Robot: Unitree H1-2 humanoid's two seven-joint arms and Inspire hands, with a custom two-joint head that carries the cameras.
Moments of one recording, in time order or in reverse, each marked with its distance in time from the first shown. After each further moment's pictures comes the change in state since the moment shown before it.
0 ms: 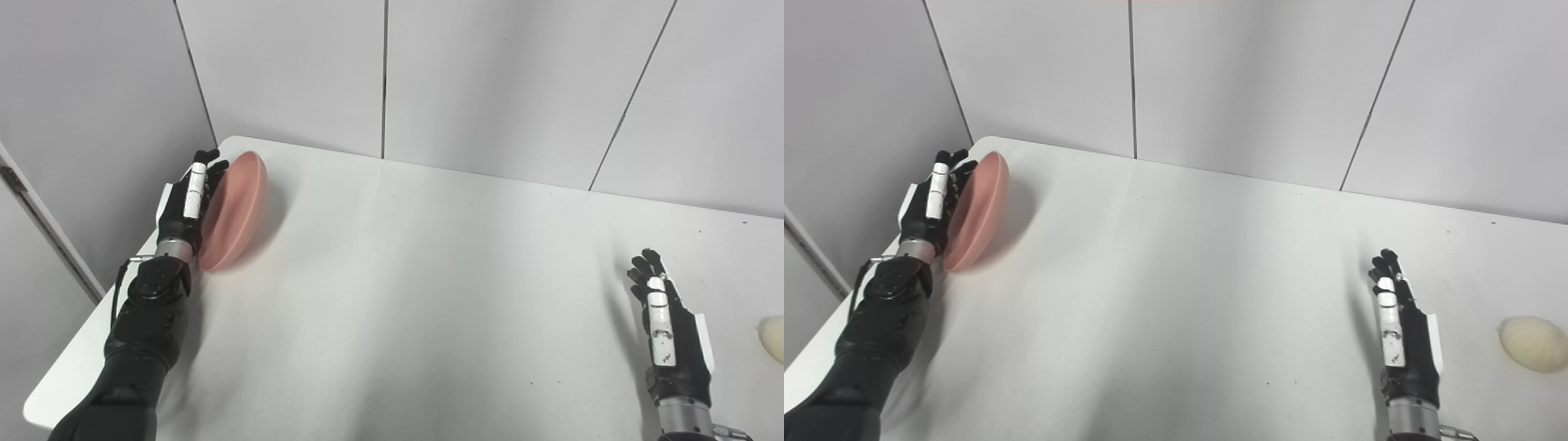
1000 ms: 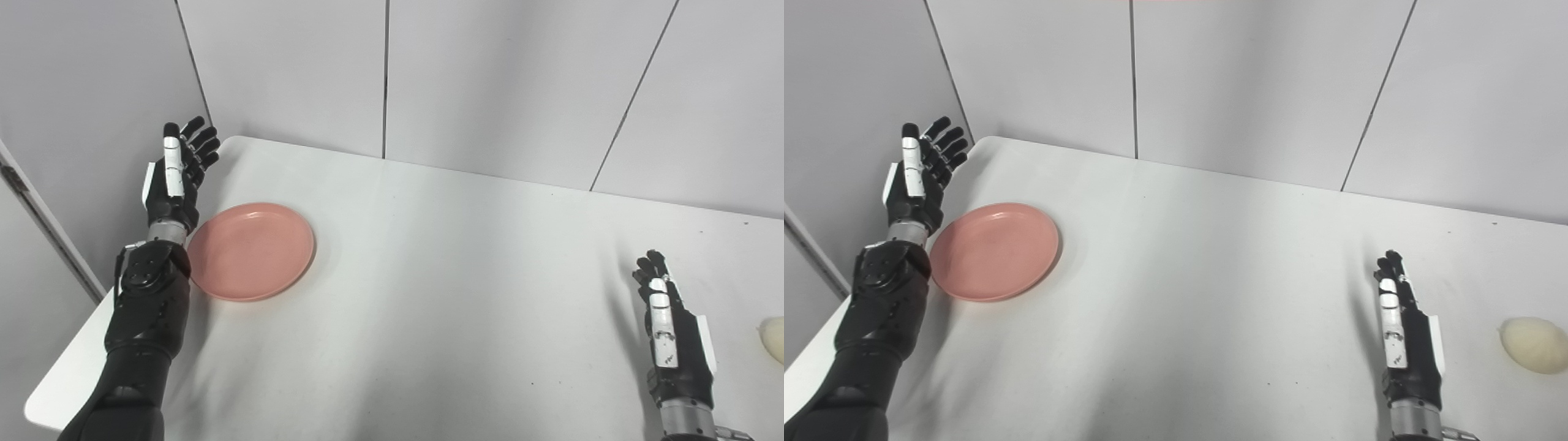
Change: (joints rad) left arm 0.004 -0.024 0.081 -0.180 -0.154 0.046 -0.033; right arm 0.003 -0.007 0.000 -0.006 0.011 0.020 0.004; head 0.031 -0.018
